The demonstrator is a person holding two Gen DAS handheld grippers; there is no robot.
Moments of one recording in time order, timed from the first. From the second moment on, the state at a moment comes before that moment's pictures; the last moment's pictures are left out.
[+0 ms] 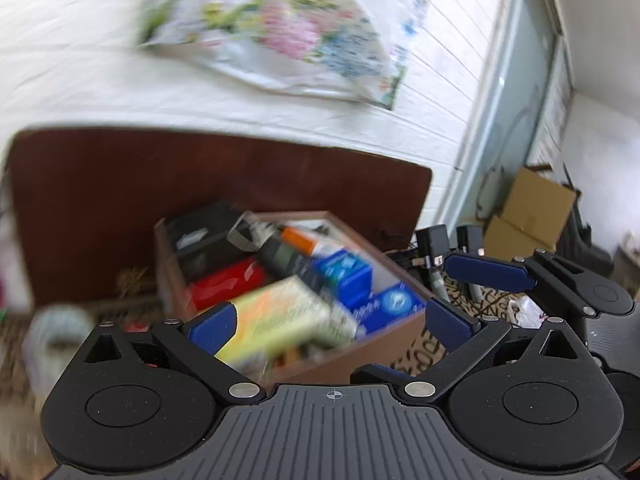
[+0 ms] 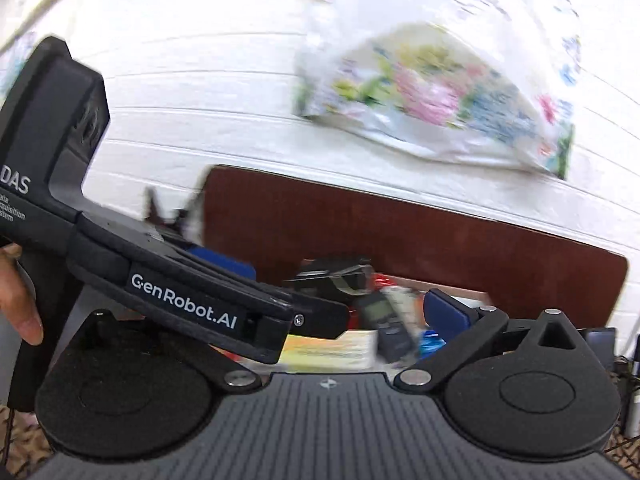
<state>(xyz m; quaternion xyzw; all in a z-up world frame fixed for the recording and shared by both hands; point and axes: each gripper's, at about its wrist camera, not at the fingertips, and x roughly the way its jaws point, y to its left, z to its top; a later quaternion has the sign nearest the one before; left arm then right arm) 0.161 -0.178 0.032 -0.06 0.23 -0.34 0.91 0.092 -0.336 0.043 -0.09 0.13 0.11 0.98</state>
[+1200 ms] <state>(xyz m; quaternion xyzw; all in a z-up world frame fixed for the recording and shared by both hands) 0.161 0.008 -0.119 -0.13 0.36 -0.15 0.91 0.102 -0.191 -0.110 -0.06 0.31 0.15 0.94</state>
